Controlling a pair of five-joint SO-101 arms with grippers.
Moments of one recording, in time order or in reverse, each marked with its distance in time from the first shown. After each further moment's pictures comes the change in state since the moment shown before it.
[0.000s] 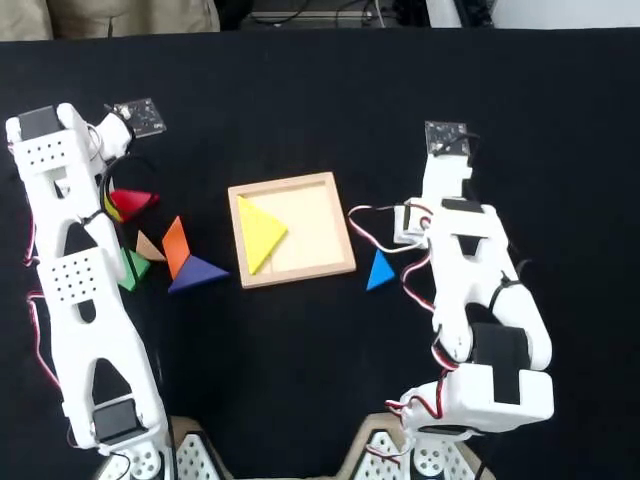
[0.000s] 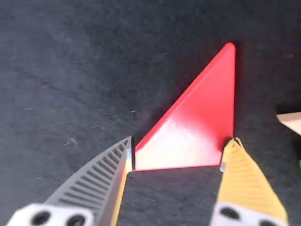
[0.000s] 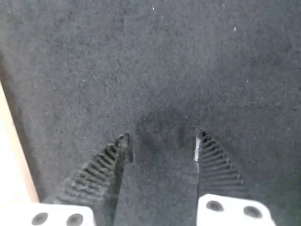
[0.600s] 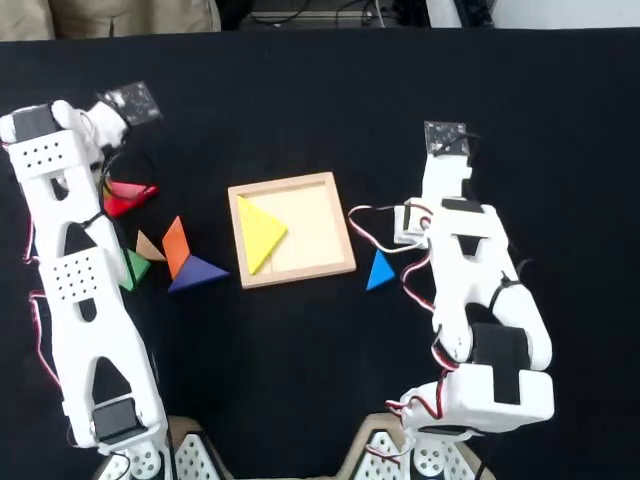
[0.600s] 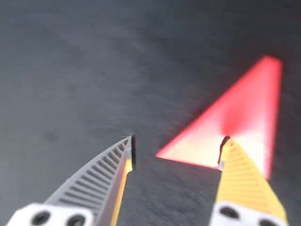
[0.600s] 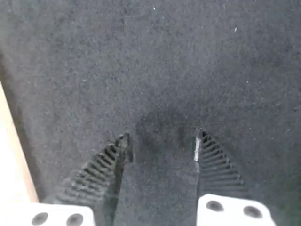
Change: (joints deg) left arm -0.4 0.1 -8.4 -5.7 6.9; right arm 0.0 0.0 0.0 0.0 0.4
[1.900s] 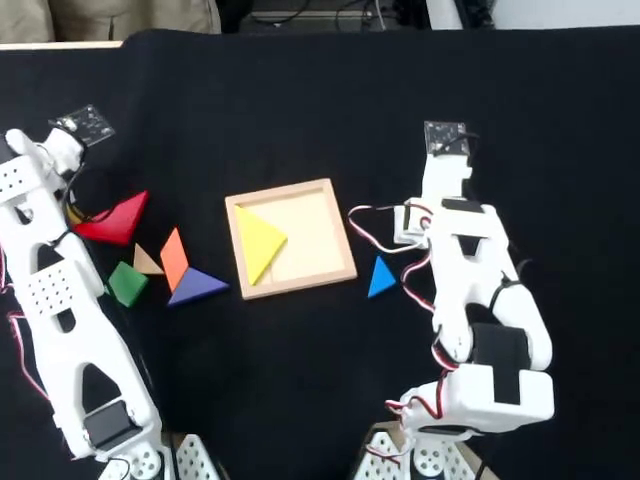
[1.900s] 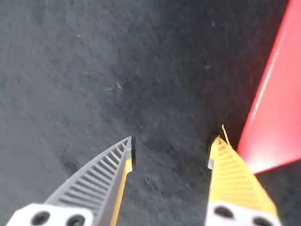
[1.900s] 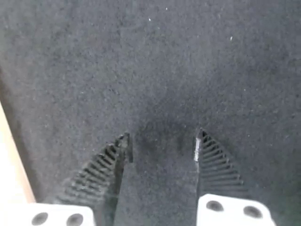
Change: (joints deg) left arm -10.4 7.5 -1.4 8.4 -1.7; right arm 0.0 0.0 0.0 0.0 0.0
